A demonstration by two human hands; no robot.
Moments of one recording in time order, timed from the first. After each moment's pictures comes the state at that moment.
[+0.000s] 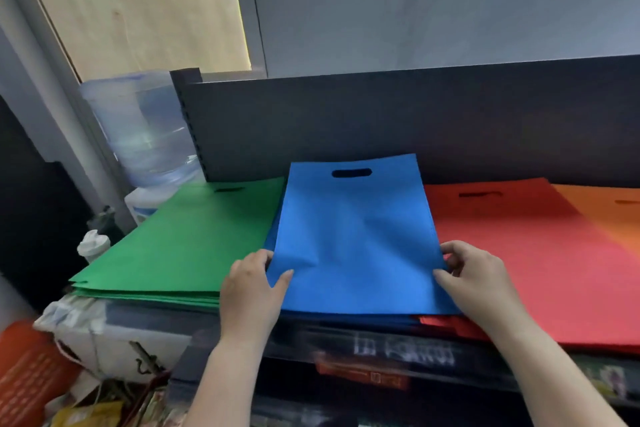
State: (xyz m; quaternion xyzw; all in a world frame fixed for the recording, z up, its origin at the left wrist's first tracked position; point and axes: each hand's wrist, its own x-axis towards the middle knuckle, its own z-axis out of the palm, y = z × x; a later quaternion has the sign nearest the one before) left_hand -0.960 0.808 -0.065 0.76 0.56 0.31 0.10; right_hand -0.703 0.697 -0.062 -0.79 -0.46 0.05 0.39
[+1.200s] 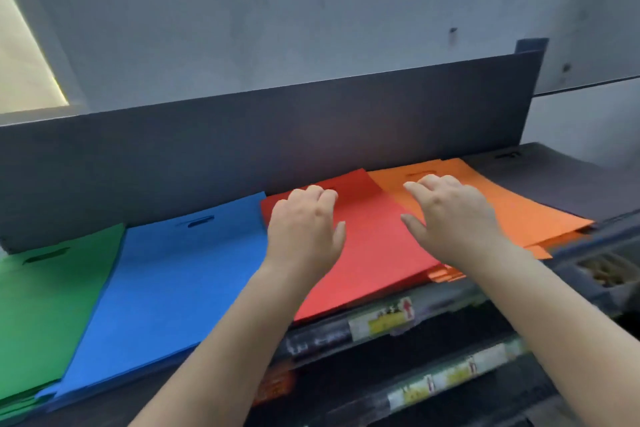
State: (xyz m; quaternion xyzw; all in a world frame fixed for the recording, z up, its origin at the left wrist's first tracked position) left_hand -0.749 0.706 0.018 0.94 0.20 0.26 -0.06; right_hand -0.619 0.558 0.017 -0.87 -0.43 -0.25 0.07
